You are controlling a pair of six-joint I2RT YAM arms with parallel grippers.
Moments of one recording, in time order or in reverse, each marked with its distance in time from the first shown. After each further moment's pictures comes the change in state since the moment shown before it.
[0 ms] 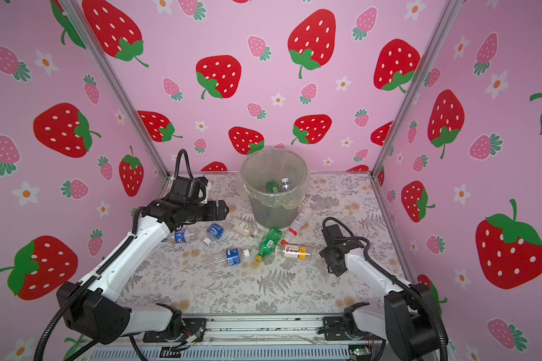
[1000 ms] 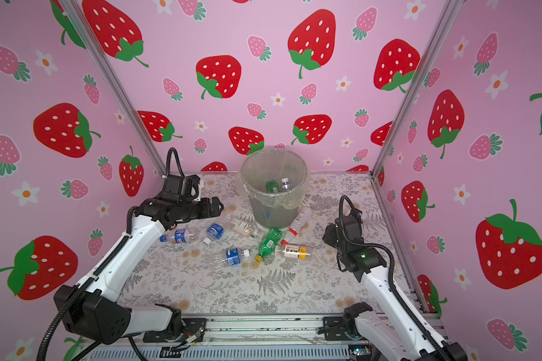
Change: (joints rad) left arm 0.073 -0.012 0.014 -0.014 0.036 -0.027; right arm 0.000 -0.331 0.090 0.171 0.047 -0.588
